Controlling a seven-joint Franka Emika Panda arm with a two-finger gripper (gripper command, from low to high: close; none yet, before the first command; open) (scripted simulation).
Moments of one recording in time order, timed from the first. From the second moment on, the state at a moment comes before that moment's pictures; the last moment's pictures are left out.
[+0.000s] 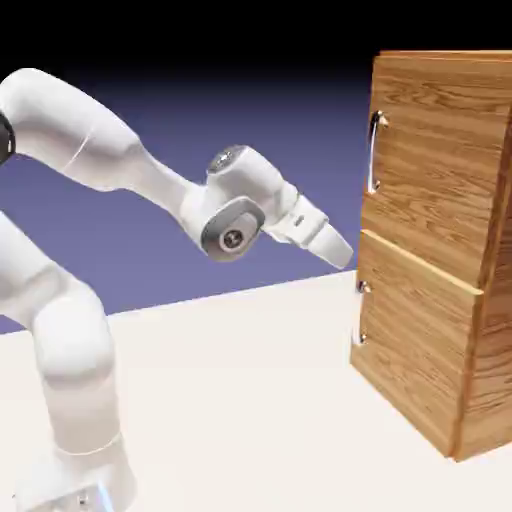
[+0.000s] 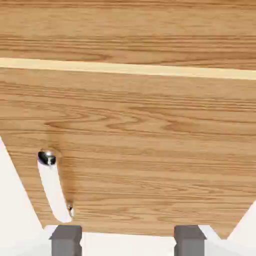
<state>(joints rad) -0.03 -0.58 0.04 -2.78 0.12 3.03 0.78</state>
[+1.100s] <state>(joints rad) -0.55 -0.70 0.58 -2.46 1.55 3.00 1.28</state>
